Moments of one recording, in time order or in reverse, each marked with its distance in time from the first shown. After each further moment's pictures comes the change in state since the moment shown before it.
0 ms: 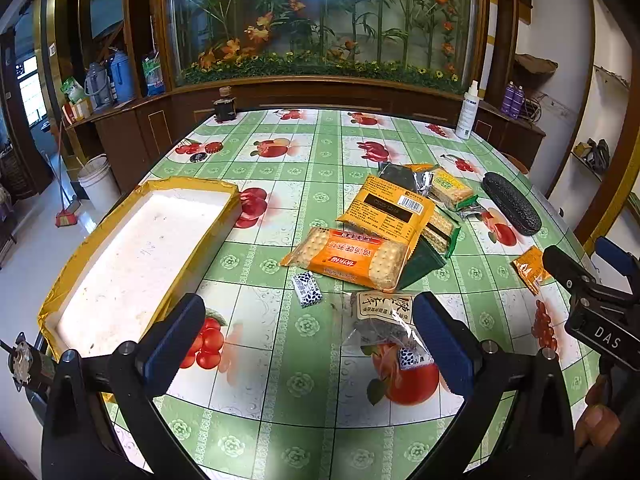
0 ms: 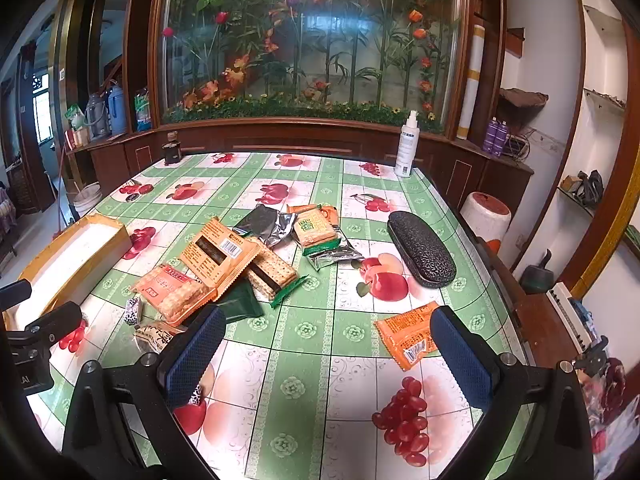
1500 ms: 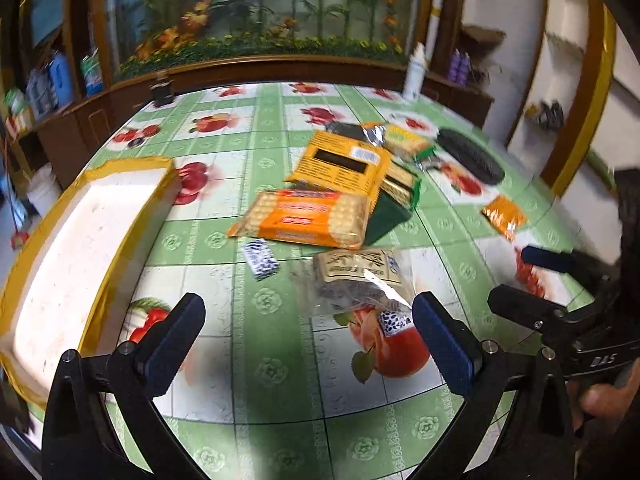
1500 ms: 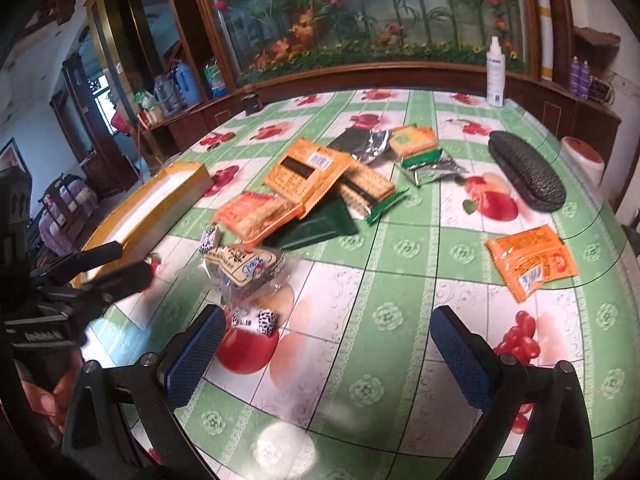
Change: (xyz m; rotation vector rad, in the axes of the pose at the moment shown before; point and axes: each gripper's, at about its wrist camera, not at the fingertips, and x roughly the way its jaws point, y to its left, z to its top) left arm 0.032 -0.012 -0.023 0.160 0.080 -0.188; right arm 0.034 0.012 -0.058 0.018 0.180 0.389
